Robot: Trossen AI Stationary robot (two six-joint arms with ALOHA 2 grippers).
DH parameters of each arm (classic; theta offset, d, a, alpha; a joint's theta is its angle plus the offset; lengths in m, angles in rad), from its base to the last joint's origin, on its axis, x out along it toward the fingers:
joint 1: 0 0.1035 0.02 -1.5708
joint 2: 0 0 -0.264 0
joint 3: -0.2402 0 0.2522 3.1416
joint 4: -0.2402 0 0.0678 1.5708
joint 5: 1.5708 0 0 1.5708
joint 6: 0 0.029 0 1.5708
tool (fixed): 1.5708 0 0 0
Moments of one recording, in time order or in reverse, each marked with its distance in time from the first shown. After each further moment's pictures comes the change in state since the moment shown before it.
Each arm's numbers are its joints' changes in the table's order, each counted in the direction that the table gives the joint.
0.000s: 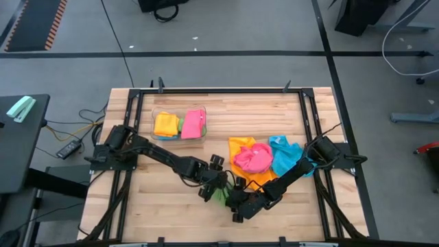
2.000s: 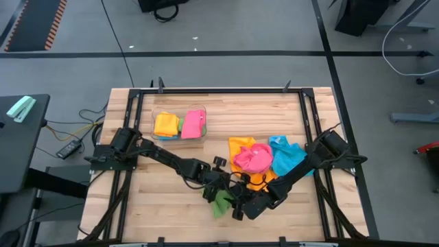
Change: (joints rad) left arm -0.005 0.061 0.002 0.110 0.012 -0.037; right arm 0.006 -0.115 -0.003 -0.095 0.149 0.084
